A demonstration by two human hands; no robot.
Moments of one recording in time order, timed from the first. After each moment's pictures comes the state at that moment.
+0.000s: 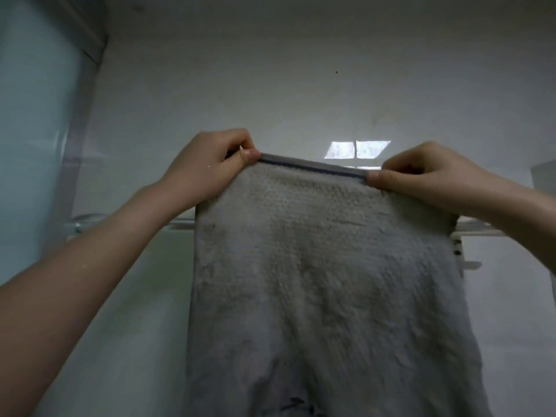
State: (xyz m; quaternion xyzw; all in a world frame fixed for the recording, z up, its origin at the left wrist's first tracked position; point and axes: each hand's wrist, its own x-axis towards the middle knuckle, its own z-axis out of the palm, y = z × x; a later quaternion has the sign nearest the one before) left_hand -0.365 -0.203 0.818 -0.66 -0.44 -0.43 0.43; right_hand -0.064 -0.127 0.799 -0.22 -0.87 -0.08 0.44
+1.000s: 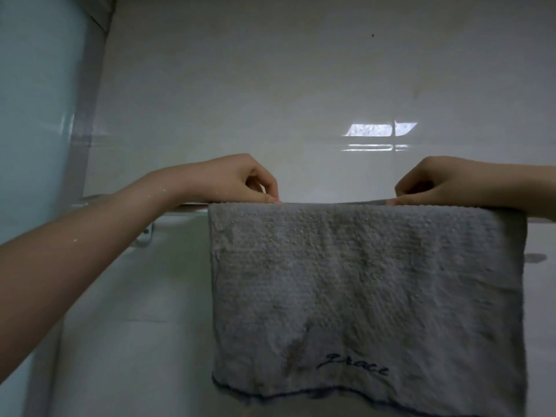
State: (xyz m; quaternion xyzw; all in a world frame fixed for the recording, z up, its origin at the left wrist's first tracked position) left_hand -0.393 -0.193 0.803 -0.76 -0.58 -0.25 0.13; right_hand -0.095 -0.062 0.808 -0.24 -0.94 -0.06 0.25
